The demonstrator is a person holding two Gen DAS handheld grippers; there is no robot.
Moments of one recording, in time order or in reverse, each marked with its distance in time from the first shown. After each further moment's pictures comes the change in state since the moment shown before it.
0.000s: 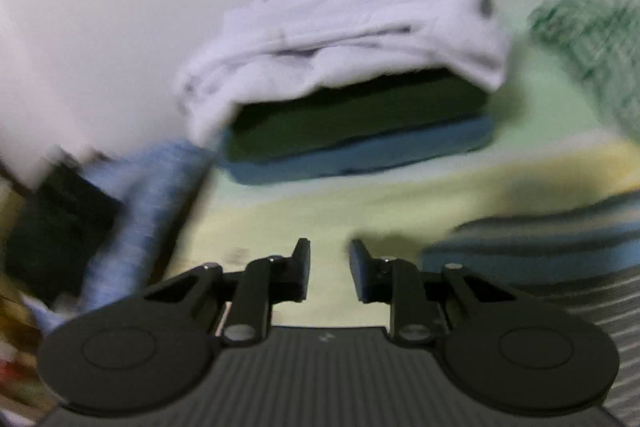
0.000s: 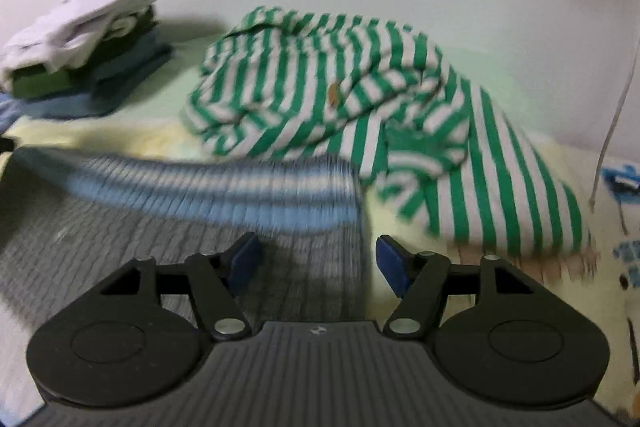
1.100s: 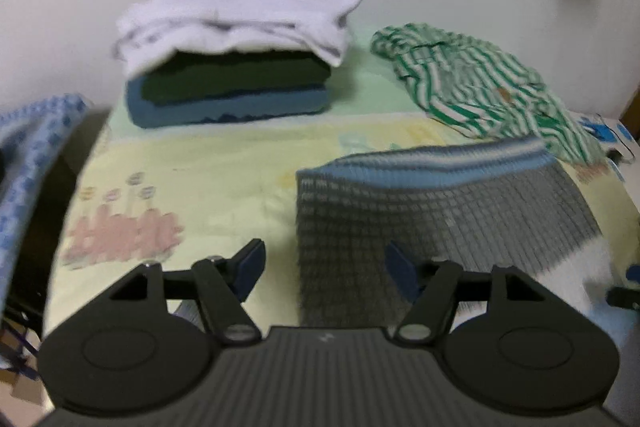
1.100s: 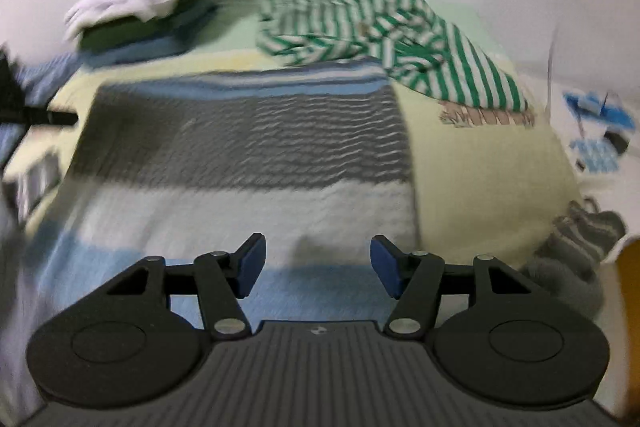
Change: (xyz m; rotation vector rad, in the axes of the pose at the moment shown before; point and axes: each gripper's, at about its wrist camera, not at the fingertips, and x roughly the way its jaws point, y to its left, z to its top) left arm -0.059 0.043 -0.044 -0.079 0.010 -0.552; right arm -0.138 0.038 -0.067 0.096 0.156 0.022
